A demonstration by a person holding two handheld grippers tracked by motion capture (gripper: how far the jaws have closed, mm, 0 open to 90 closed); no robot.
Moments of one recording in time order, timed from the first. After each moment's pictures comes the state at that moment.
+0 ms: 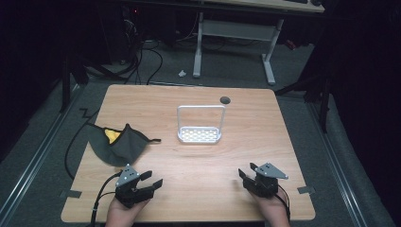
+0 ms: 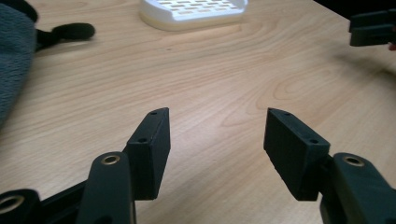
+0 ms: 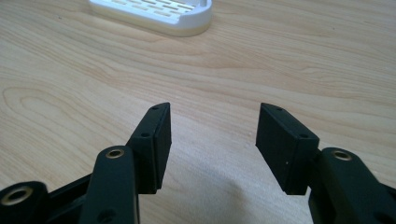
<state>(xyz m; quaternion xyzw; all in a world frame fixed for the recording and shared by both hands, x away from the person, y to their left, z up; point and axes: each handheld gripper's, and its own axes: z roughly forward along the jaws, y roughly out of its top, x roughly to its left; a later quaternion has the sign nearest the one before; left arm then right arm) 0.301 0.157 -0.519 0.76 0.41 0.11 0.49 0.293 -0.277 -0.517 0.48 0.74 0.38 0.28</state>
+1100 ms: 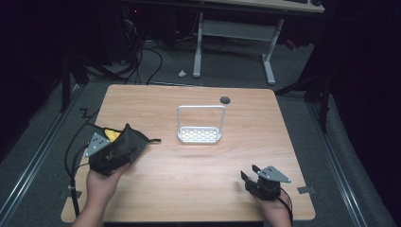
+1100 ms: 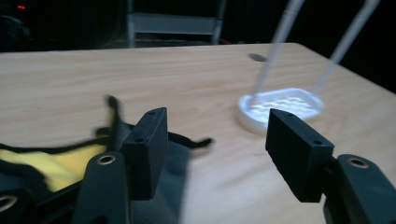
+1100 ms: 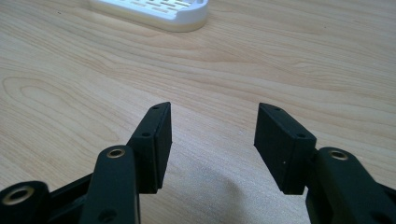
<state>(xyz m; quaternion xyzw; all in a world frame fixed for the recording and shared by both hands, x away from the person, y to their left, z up) 0.362 0.215 -0.452 0.69 0.45 0.22 0.52 0.285 -0.282 -0.518 0.48 0.74 0.38 0.28</state>
